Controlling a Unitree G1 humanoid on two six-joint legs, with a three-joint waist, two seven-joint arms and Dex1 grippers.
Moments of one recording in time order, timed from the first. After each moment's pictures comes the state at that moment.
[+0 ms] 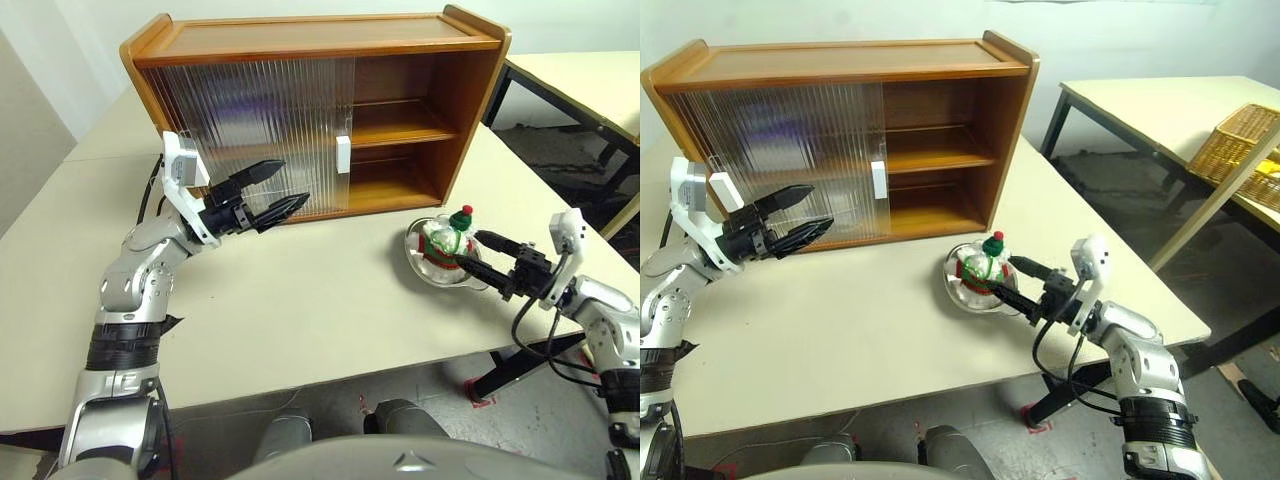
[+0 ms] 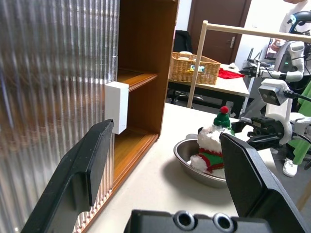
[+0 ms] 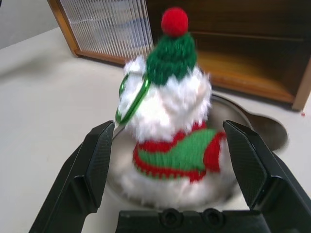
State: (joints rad) left arm -0.37 0.54 0.16 -0.01 -0.62 0.31 -0.99; right arm -0.16 -0.56 -0.20 0.24 0.50 0.19 1.13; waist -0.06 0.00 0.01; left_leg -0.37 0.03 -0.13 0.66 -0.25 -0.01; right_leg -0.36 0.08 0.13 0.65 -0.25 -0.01
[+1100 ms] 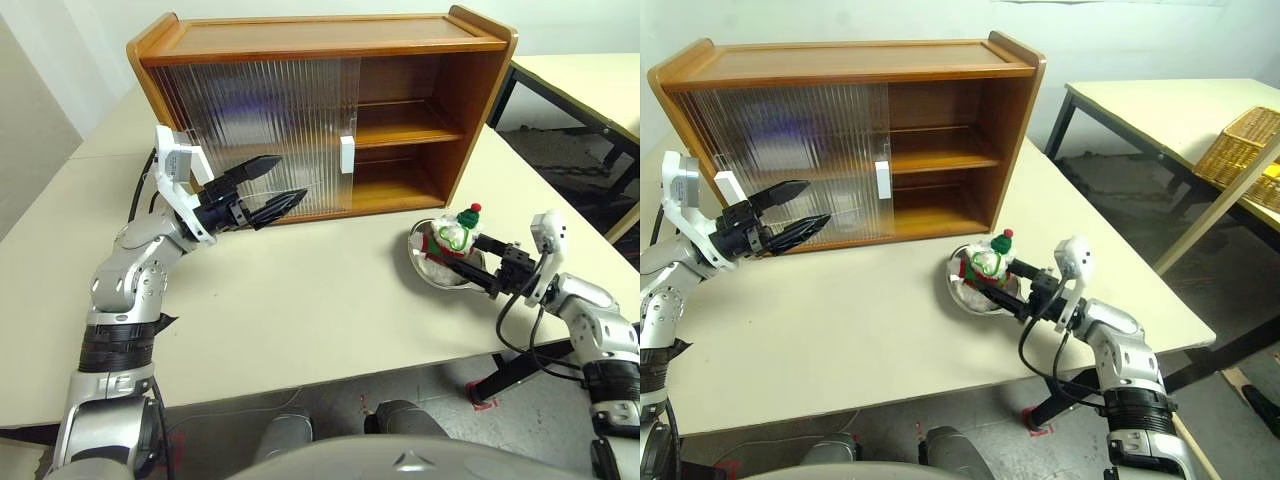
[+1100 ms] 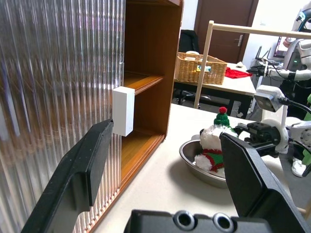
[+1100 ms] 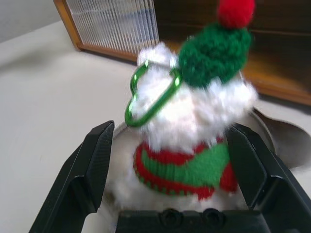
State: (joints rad) left arm -0.37 0.56 0.17 -0.05 -0.62 0.33 -0.96; right arm -0.21 -0.52 -0.16 0.33 0.45 0.12 1.15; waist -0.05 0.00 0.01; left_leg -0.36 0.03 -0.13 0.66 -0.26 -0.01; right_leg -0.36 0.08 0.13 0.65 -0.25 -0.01
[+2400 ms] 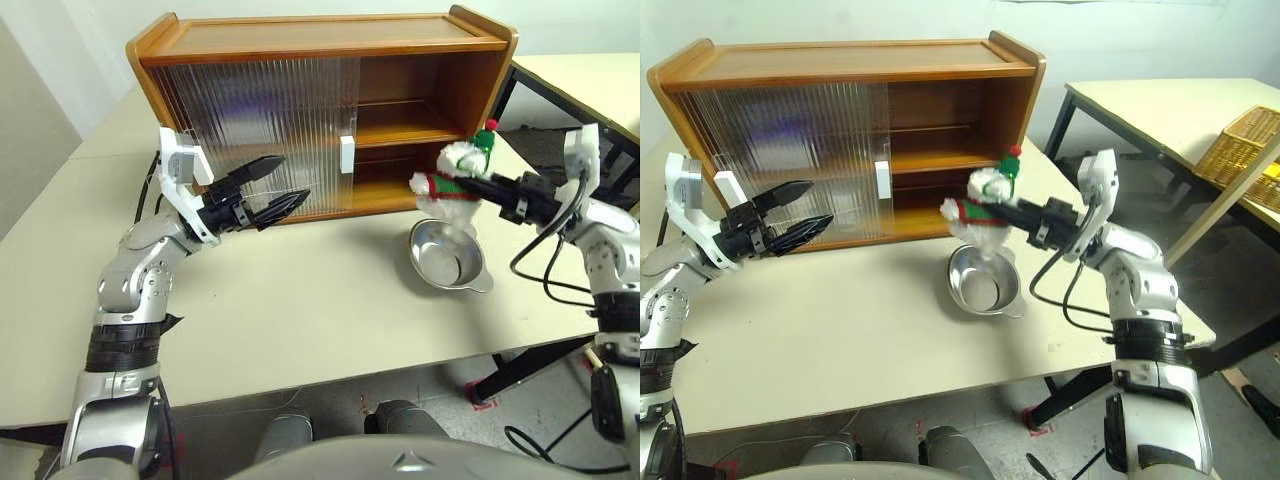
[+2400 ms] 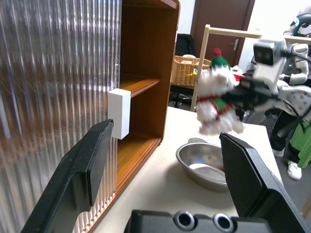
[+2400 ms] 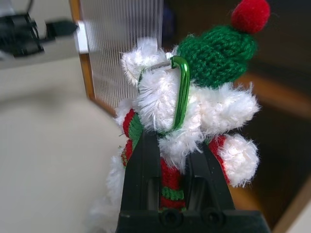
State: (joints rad) left arm -0.37 0.53 0.17 -0.04 -0.62 0.32 -0.97; right arm -0.54 -0.61 -0.18 0.33 0.52 0.19 1.22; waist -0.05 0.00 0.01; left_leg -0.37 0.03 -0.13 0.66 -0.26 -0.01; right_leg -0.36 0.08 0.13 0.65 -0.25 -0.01
